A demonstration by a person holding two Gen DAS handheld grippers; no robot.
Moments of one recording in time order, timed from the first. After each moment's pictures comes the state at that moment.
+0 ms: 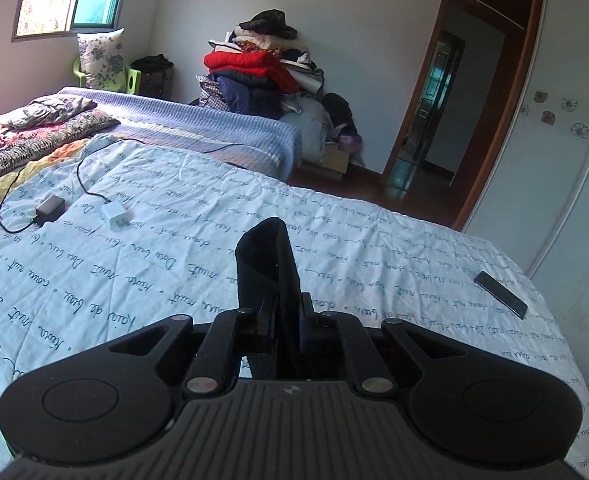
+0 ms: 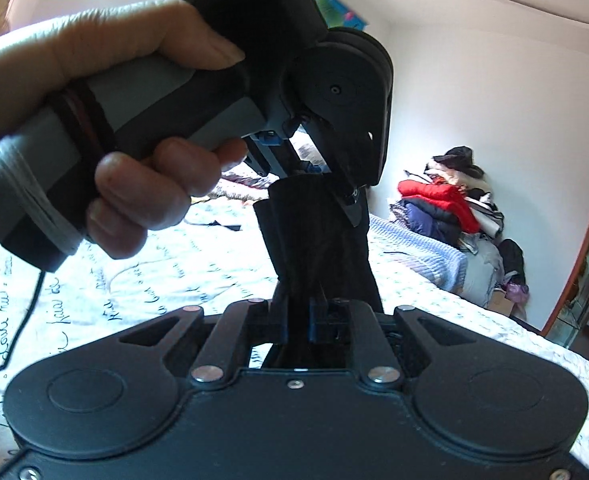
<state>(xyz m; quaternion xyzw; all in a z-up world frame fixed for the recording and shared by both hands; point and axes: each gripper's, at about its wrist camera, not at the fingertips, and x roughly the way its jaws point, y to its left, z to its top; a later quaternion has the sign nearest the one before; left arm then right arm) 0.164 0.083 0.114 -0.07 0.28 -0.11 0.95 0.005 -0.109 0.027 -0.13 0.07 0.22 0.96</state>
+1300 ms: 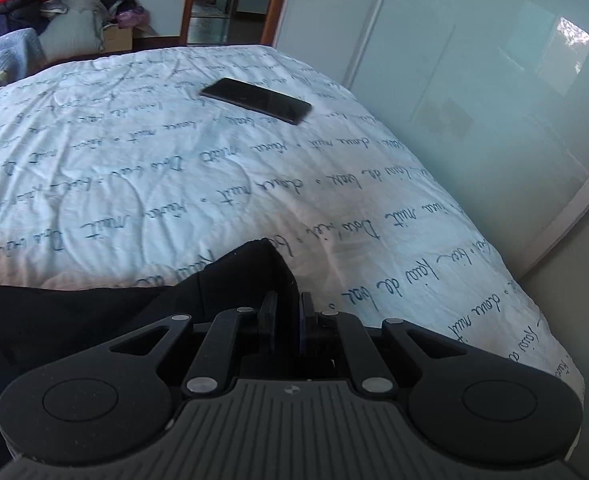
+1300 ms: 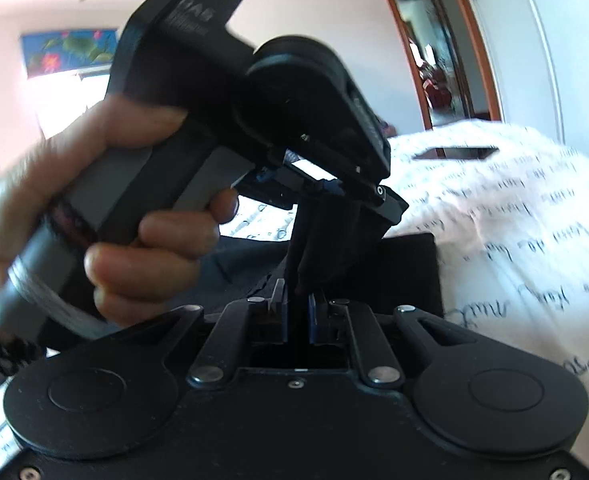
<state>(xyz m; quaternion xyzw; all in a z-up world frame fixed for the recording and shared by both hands) 0.150 -0.282 -0.027 0.07 0.42 -0.37 0.83 -0.030 -0.318 -0.066 0.20 0.18 0.02 0.96</state>
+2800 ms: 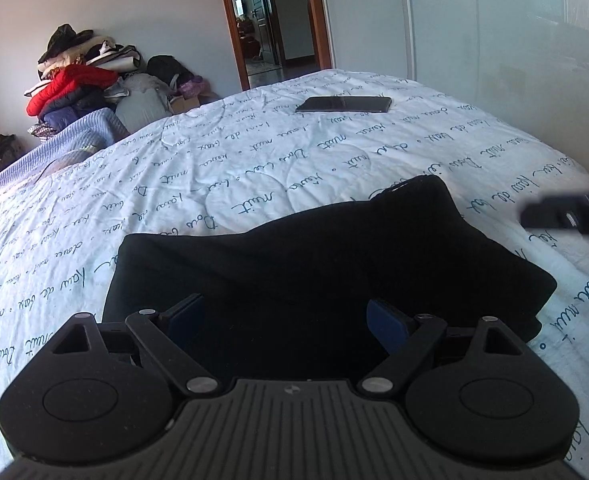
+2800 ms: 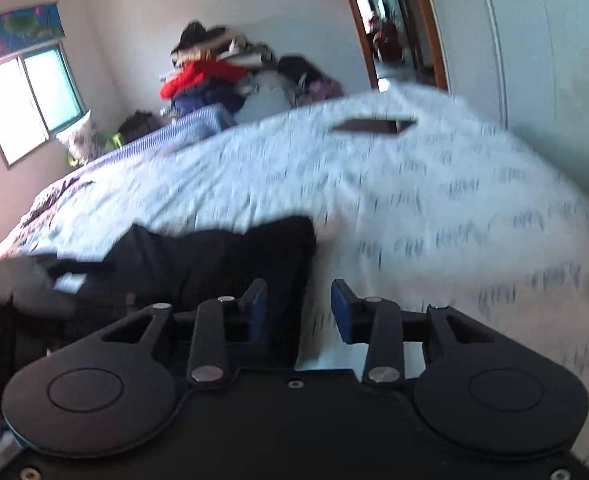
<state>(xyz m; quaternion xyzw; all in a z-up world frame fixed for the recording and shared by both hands) 0.100 -0.194 -0.052 0.20 0.30 -0.27 0.89 -0.037 -0.420 -0.031 0.19 0.25 -0.02 0.95</state>
